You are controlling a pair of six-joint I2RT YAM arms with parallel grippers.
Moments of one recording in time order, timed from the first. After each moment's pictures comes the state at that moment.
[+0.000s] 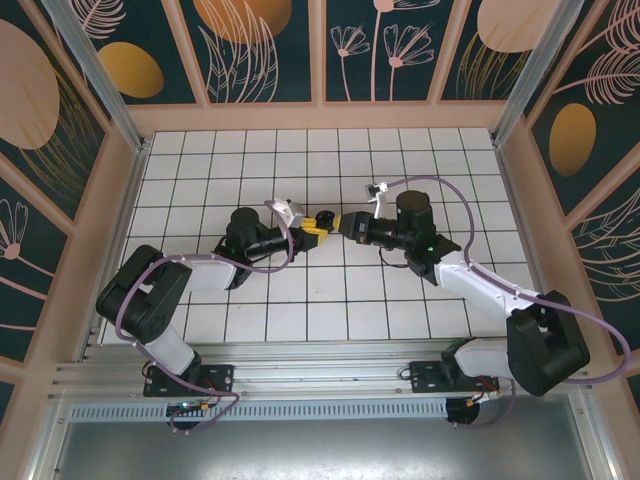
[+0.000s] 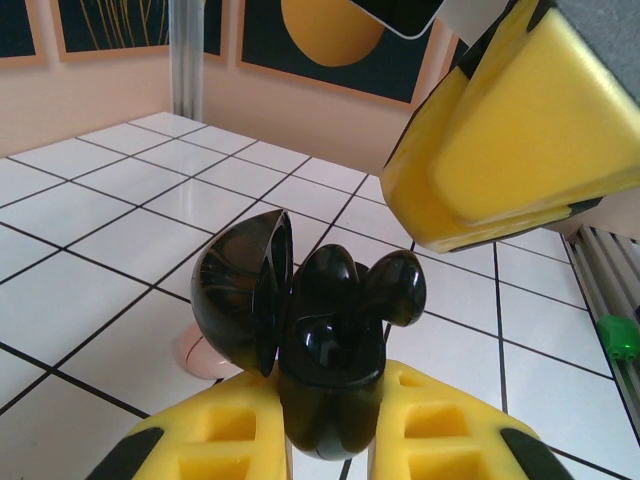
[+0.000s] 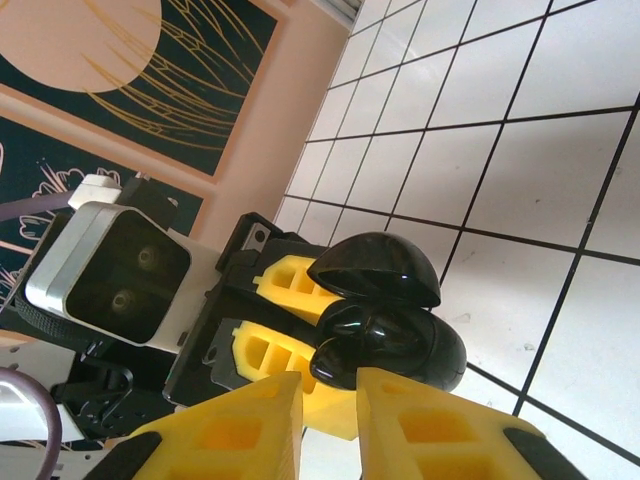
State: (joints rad) left arm -0.53 1.66 0.63 0.91 0.73 -0.11; right arm 0.52 1.28 0.72 0.23 -0.61 0.76
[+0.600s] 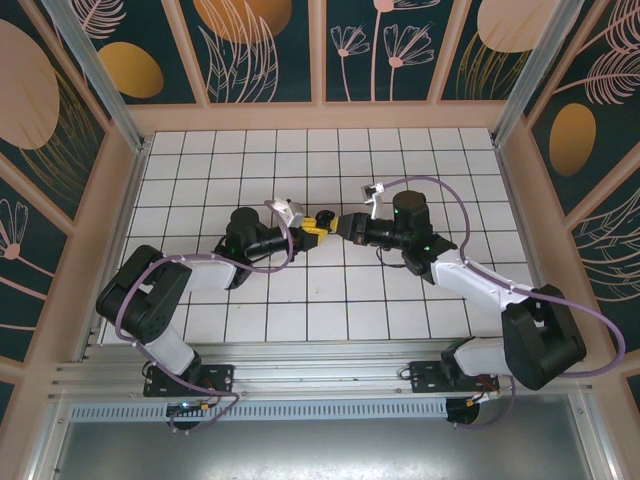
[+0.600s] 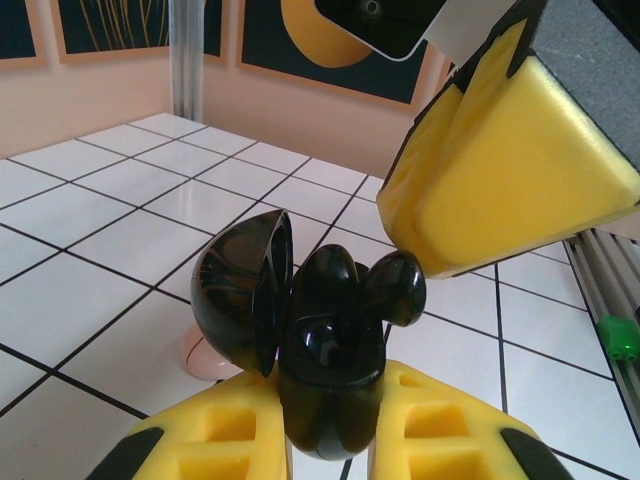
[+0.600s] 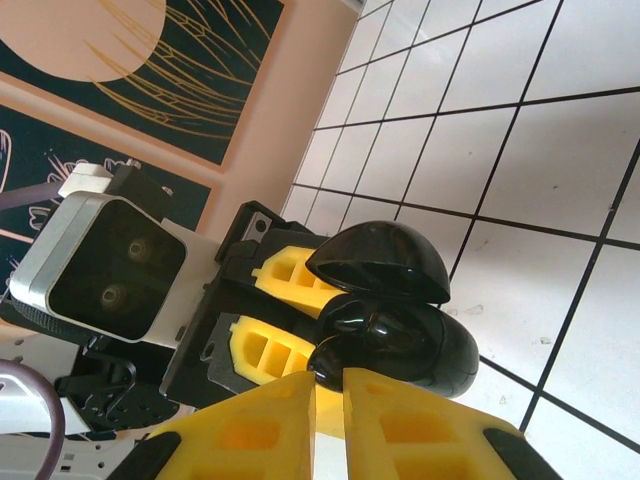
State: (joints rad) left arm -0.53 1.66 0.63 0.91 0.73 -0.11; right arm 0.53 1.31 0.72 0.26 -0.64 0.78
